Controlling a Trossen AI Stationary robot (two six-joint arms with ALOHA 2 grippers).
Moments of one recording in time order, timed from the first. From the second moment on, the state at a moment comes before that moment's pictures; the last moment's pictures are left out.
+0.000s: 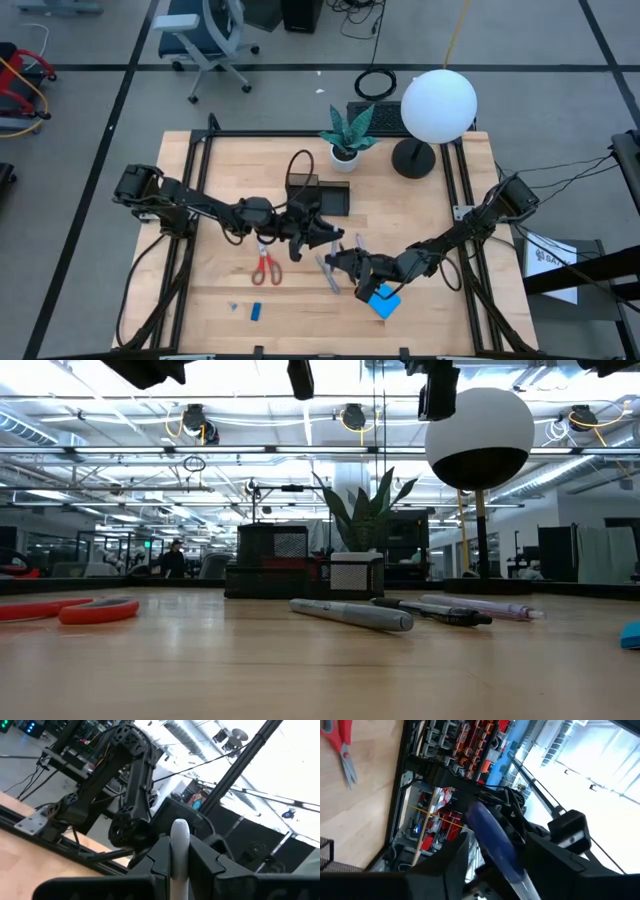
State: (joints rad) left arm -0.18 1.62 0.89 0.96 0.04 -0.67; right arm 0.53 1.70 0.80 1.02 0.65 -1.99
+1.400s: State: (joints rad) left arm -0.14 1.62 0.89 0.93 0.12 -0.54; right arm 0.57 1.70 0.80 1.15 0.79 -1.94
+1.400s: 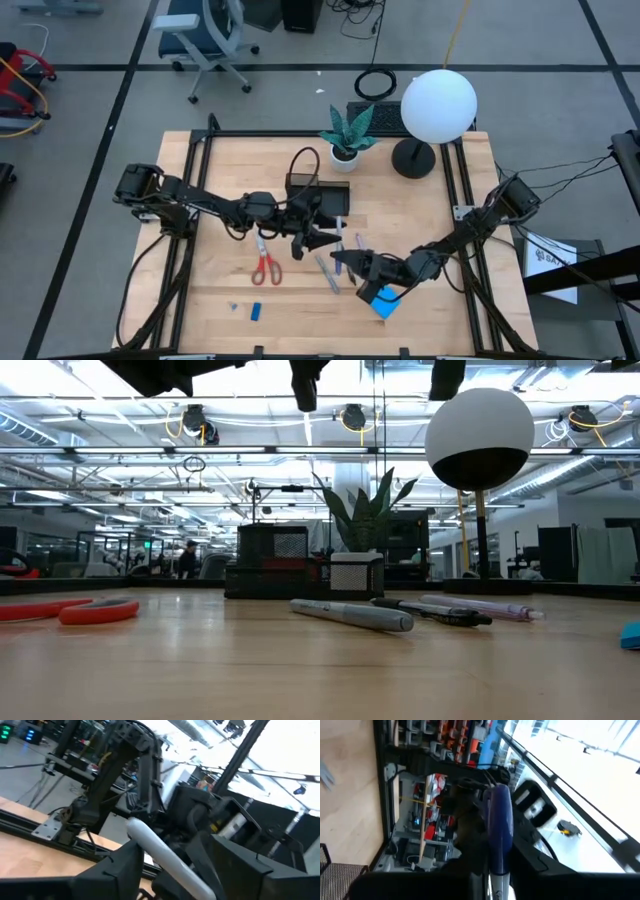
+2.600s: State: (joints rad) left arm -0.26 1.02 0.69 0.25 -0.40 -0.08; right arm 0.23 1.41 0.68 1.03 0.59 -0.71
